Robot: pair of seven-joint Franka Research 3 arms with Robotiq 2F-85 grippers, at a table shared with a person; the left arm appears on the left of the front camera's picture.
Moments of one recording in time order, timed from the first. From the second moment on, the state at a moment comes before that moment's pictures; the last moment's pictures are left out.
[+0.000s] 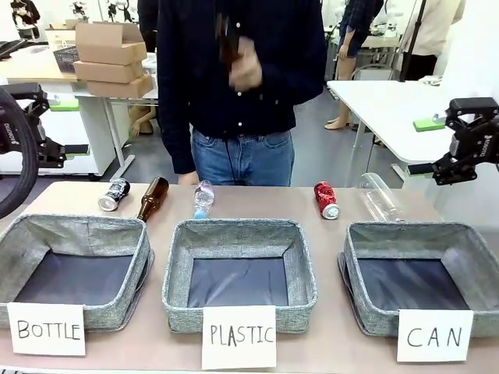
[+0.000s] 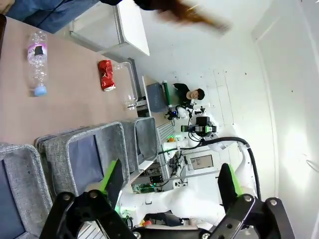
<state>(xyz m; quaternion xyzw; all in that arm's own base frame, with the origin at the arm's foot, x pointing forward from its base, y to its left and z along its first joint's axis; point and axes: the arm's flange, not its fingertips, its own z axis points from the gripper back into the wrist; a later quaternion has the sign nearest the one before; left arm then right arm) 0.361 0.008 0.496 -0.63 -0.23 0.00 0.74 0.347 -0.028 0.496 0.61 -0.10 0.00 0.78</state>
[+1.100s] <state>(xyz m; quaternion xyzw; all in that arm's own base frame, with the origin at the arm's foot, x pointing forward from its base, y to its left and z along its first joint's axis) 0.322 0.040 0.545 -0.61 -0.02 -0.21 0.77 0.350 -0.028 0.497 0.61 -0.10 0.00 0.78</state>
